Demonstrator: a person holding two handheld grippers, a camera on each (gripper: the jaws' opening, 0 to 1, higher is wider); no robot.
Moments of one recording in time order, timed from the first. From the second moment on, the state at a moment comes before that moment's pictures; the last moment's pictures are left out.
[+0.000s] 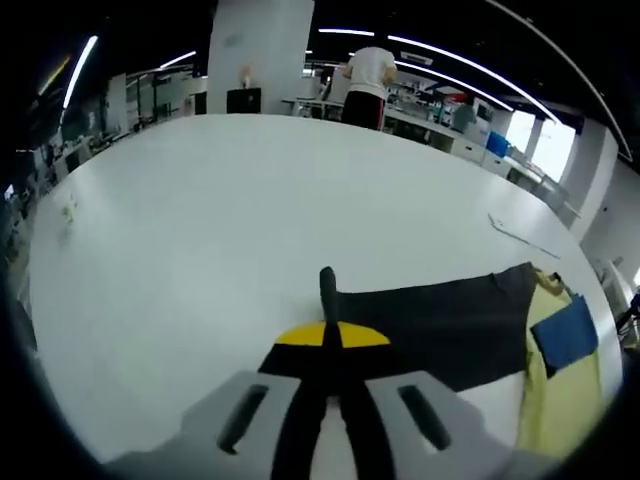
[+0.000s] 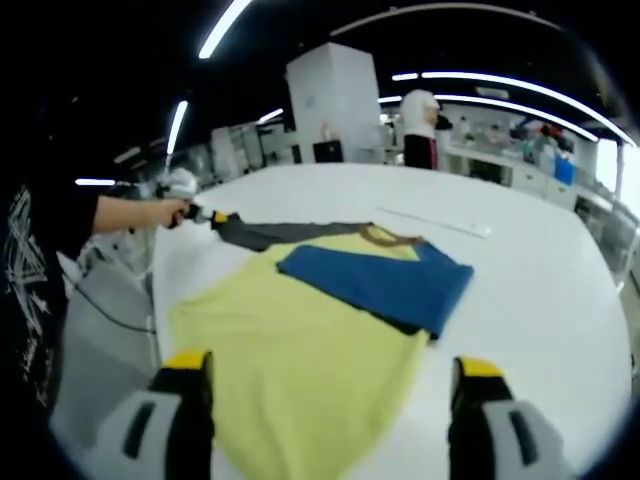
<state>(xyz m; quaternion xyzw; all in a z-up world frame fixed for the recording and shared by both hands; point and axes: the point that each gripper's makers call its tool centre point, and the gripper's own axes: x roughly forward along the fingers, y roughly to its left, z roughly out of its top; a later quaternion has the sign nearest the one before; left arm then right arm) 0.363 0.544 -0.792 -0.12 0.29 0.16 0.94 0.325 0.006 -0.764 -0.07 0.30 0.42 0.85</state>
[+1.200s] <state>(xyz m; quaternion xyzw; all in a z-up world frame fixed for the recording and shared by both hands) 0.429 0.362 -0.669 -0.25 0.17 0.00 0.95 0.308 0.003 -0.765 -0.07 0.29 0.44 0.85</state>
